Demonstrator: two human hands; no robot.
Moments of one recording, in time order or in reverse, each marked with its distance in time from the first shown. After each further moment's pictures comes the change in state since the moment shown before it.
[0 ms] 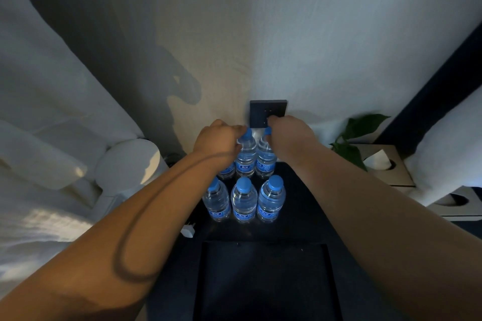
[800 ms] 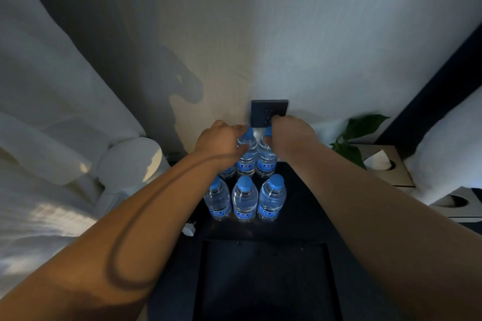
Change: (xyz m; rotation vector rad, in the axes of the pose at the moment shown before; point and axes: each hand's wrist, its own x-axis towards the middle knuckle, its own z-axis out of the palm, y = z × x) left_hand -0.009 0.004 -0.005 -0.045 -0.009 0.000; right_hand -0.001 -0.007 -0.005 -0.019 -0.049 0.072
